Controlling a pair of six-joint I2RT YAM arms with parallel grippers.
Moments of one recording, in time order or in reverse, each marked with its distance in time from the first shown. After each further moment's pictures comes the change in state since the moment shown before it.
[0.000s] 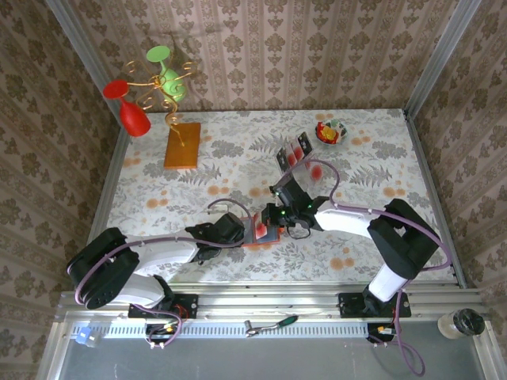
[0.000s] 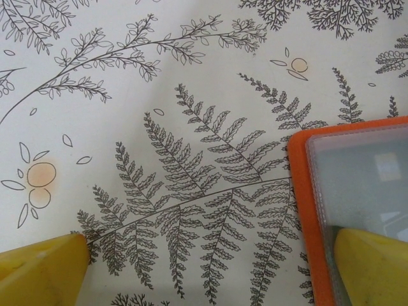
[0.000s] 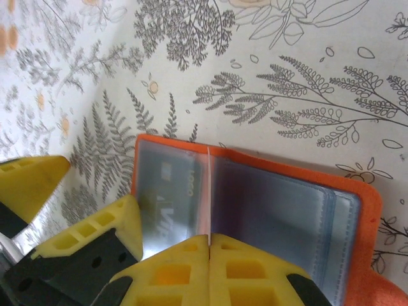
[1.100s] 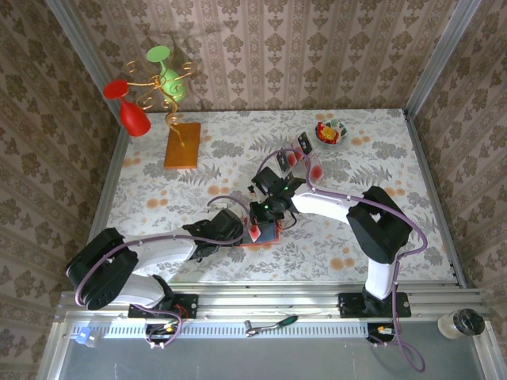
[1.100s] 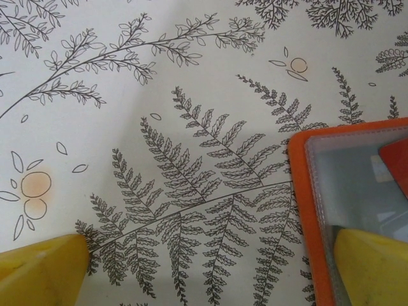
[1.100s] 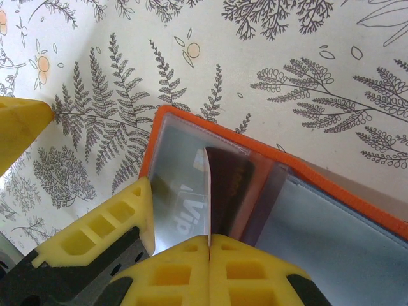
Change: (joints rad) left arm 0.049 -0.008 0.006 0.002 0.066 0.059; right arm 0.047 0.207 0.376 -0.423 -0.045 -0.243
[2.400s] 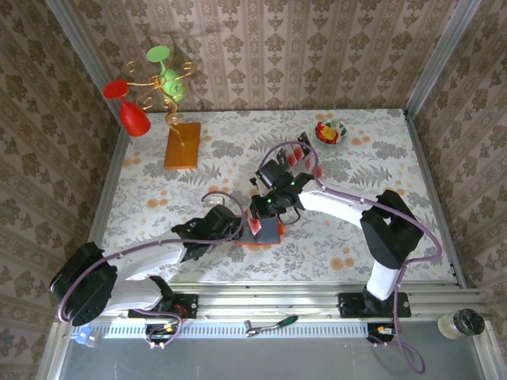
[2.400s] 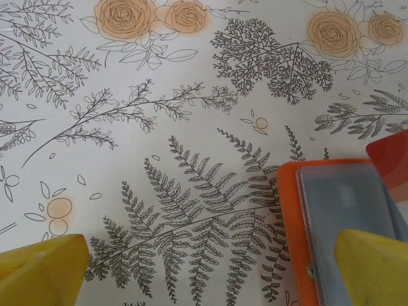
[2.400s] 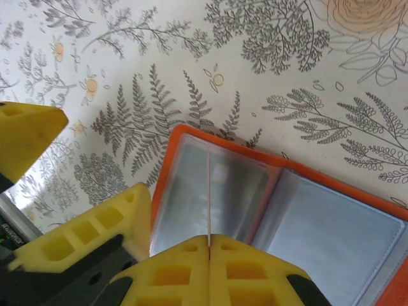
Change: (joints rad) left arm 0.015 -0.147 0.006 -0.021 0.005 0.000; right arm -0.017 -0.075 0.019 -0.038 -0.001 -0.007
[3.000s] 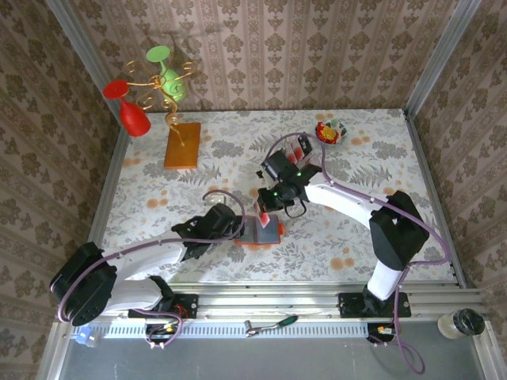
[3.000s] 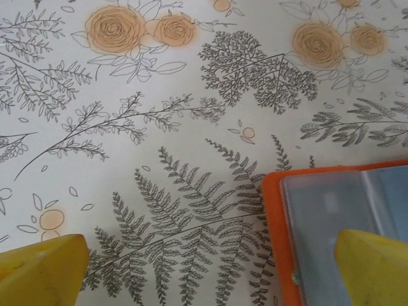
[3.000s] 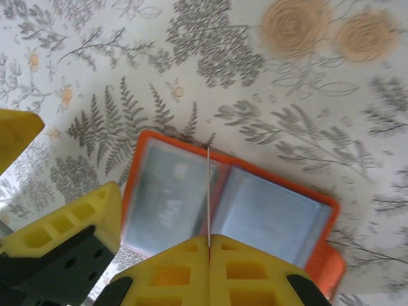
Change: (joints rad) left arm 0.000 0.000 0.011 0.009 0.004 0.015; right arm -0.045 -0.037 0.058 -0.127 0.048 -0.067
